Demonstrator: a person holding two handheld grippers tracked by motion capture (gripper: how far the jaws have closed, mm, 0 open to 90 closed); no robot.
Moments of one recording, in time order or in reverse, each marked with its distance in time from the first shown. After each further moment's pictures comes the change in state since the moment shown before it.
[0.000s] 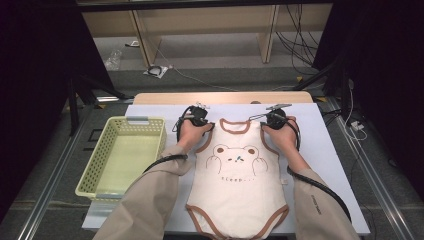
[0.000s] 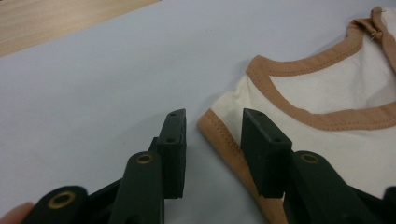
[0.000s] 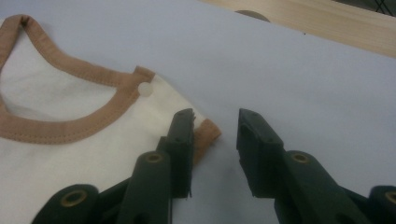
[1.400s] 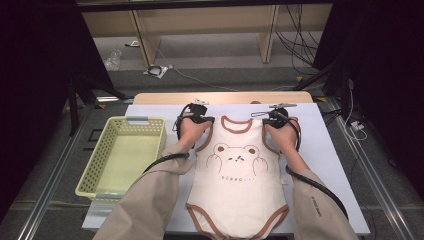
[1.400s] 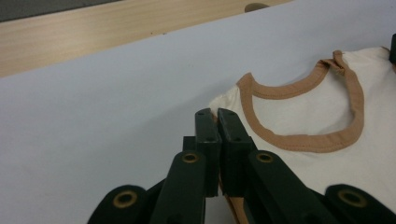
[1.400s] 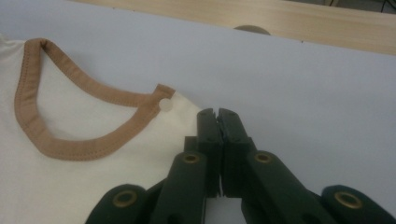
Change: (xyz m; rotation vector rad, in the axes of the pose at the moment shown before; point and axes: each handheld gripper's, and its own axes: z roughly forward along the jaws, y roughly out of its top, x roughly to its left) left arm -0.005 0.009 -0.018 -0.104 -0.048 -0.078; right arm 0.000 0.001 -0.012 -0.065 0.037 0.102
